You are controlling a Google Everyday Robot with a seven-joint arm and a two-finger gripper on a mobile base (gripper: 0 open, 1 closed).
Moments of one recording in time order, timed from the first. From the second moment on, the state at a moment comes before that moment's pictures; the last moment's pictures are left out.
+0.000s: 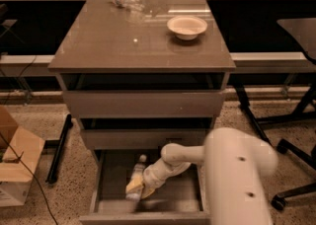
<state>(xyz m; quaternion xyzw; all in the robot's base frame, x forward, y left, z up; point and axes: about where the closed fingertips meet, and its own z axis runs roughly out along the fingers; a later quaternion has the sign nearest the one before) 0.505 0.089 0.257 0.03 -0.92 -0.37 0.14</state>
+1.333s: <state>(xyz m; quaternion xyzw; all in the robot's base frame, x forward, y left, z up) 0.429 -0.008 0.534 0.15 -0.91 -0.37 0.06</state>
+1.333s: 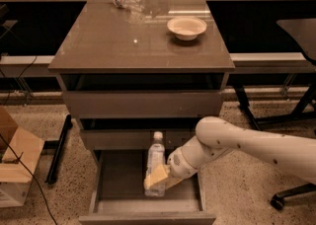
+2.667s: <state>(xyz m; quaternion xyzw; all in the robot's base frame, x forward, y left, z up) 0.533 -0.031 0.758 0.37 -0.88 -0.22 -0.20</state>
